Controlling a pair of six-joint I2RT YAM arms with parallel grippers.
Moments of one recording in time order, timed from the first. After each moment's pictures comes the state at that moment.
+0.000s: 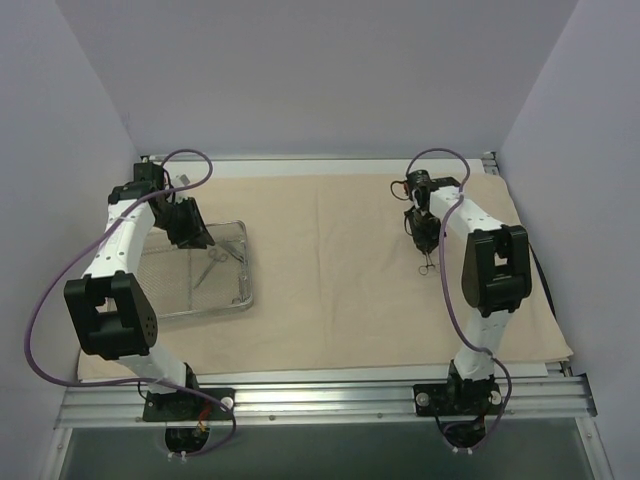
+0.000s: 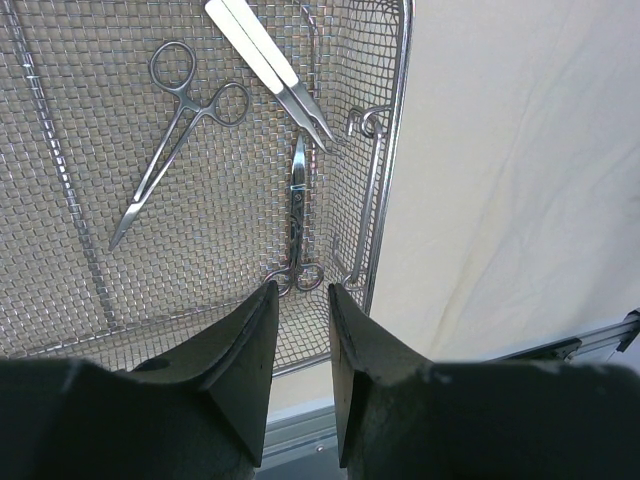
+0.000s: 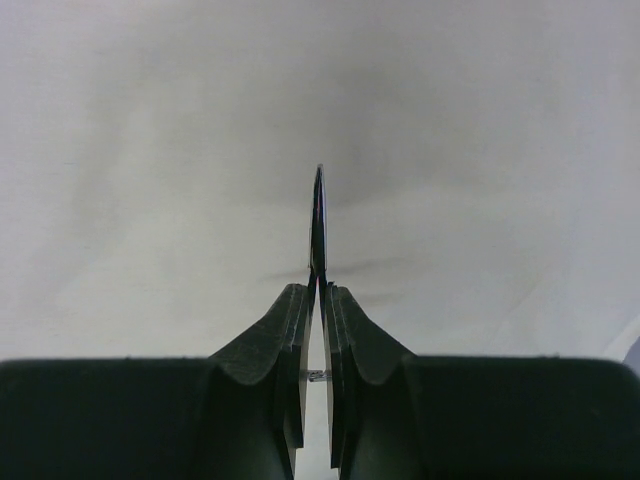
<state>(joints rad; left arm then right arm) 0.10 1.64 1.43 -0.99 0.37 -0.26 0.19 1.93 1.46 -0.91 0.22 0.06</state>
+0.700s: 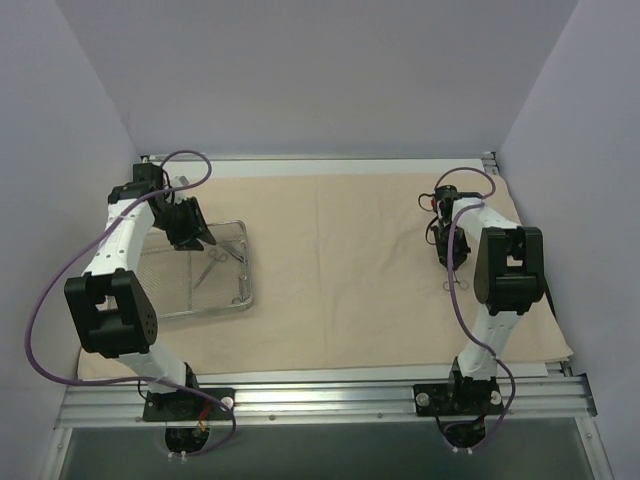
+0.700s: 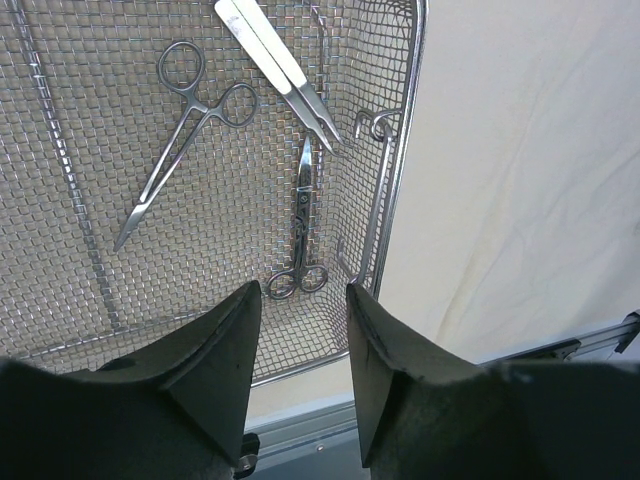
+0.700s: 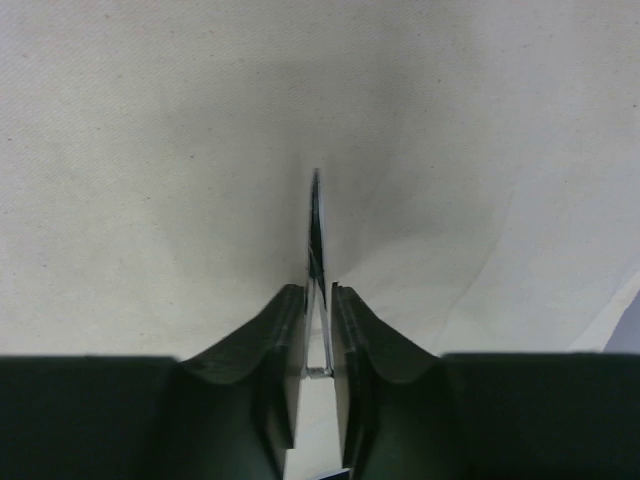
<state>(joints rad) 0.11 1.66 1.43 -0.99 0.37 -0.26 0.00 1.91 1.28 -0.83 0.27 -0.02</state>
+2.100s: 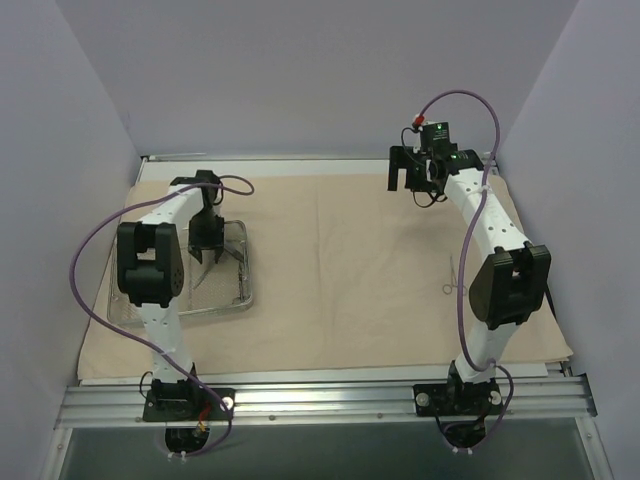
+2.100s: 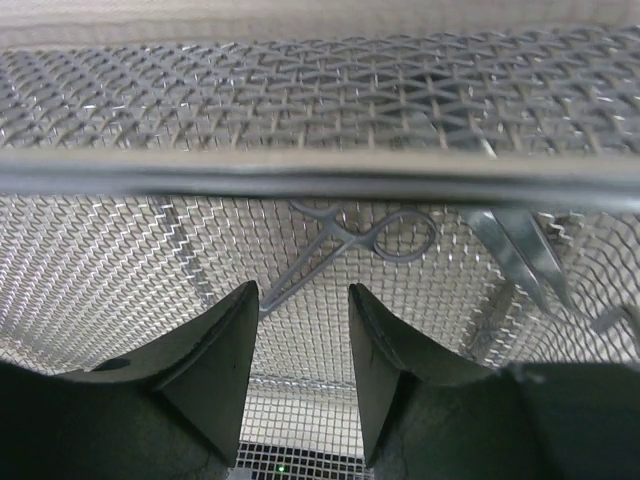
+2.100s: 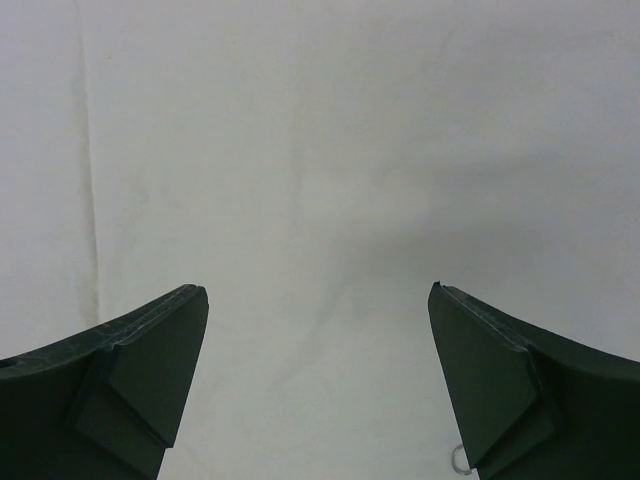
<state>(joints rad) -0.09 2.05 1.60 -1.06 -0.15 -0.18 0.18 1.81 1.71 -0.72 0.03 0.18</state>
